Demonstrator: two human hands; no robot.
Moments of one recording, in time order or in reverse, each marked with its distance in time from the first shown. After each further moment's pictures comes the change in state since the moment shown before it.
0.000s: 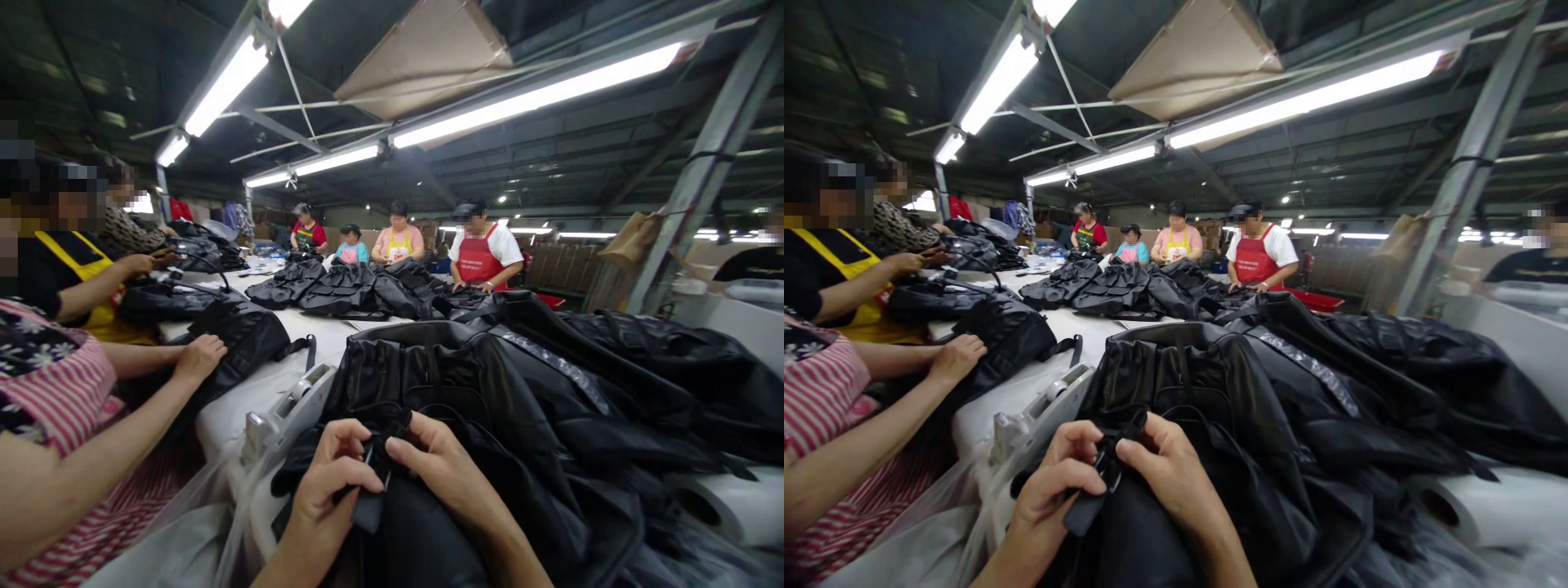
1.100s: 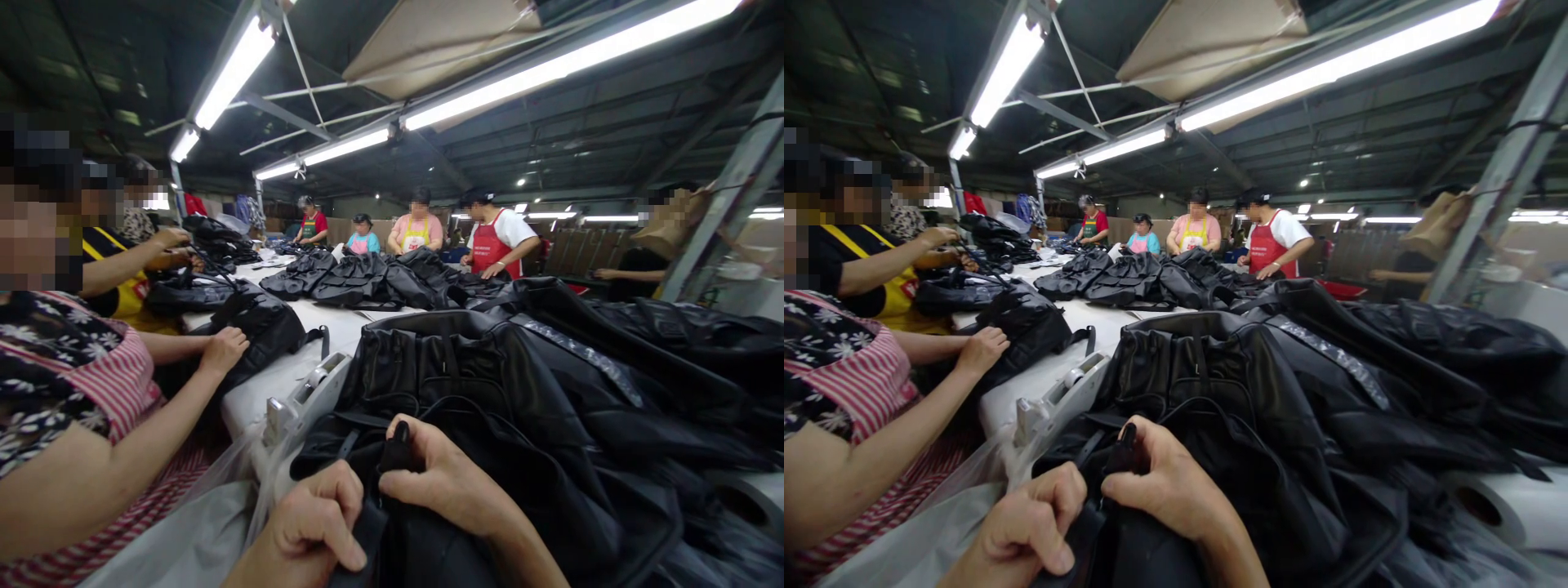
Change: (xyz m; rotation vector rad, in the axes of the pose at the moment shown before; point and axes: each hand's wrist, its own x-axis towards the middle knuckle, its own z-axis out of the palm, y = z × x) left_hand -0.020 0.030 -0.036 -0.133 -0.264 0.003; right_hand -0.003 -0.004 0.024 -0.016 -0.130 0.187
